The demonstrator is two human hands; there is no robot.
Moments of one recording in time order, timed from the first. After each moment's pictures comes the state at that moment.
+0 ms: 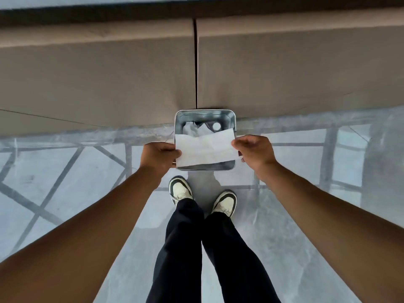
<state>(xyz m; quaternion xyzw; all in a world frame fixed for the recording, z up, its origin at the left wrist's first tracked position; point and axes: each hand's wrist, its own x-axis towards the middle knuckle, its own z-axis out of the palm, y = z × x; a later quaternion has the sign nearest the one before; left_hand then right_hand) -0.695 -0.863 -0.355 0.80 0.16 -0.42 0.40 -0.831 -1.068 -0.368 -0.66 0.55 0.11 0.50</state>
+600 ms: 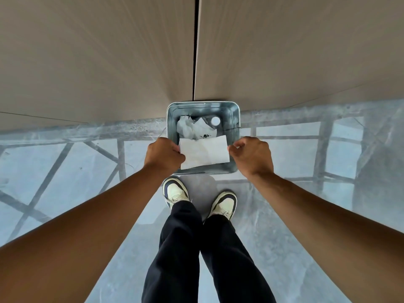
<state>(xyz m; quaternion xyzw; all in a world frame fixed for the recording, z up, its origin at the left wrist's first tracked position) -0.692 -0.886 -0.415 0.88 -0.06 -0.45 0.17 -0.832 -1.053 -0.425 -0.80 0.49 0.18 0.31</state>
